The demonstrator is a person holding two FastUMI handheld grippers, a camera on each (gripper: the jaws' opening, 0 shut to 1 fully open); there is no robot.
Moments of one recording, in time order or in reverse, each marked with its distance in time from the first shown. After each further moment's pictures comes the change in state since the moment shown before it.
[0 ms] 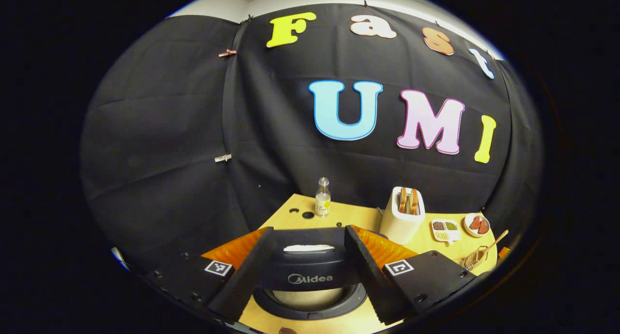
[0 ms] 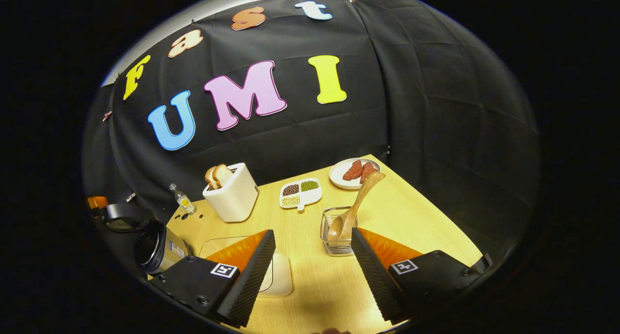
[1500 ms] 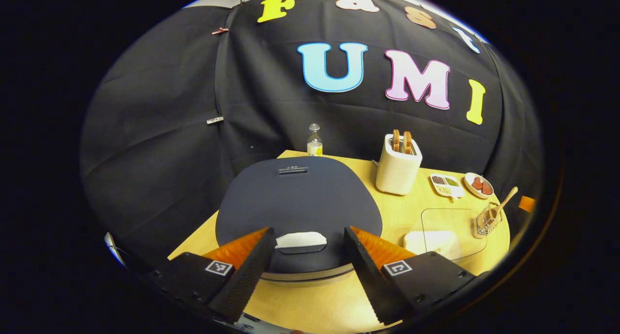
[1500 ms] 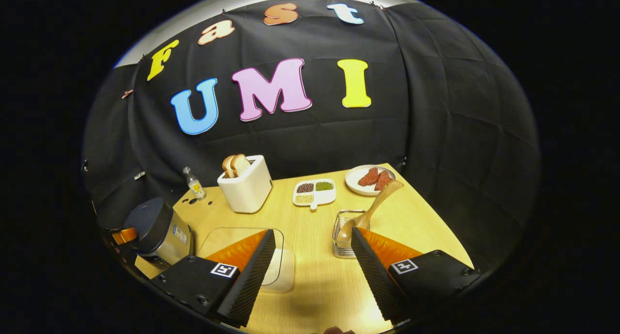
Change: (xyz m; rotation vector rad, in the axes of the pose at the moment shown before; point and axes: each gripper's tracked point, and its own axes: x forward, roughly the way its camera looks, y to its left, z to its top) left arm -0.011 -0.023 -0.128 0.024 0.088 -0.050; right arm -0.002 0.027 0.017 -0.131 -0.049 0.097
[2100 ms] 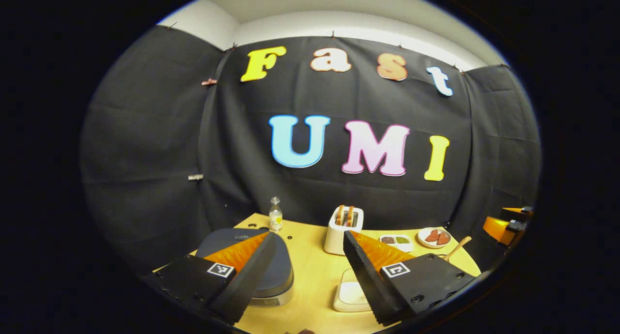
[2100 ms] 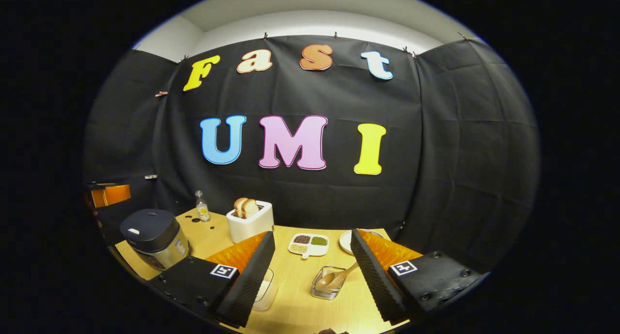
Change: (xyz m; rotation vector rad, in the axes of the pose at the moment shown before) left arm -0.123 -0.135 0.119 0.025 -0.392 -0.141; right arm -0.057 -0.003 0.096 -0.179 -0.257 0.103
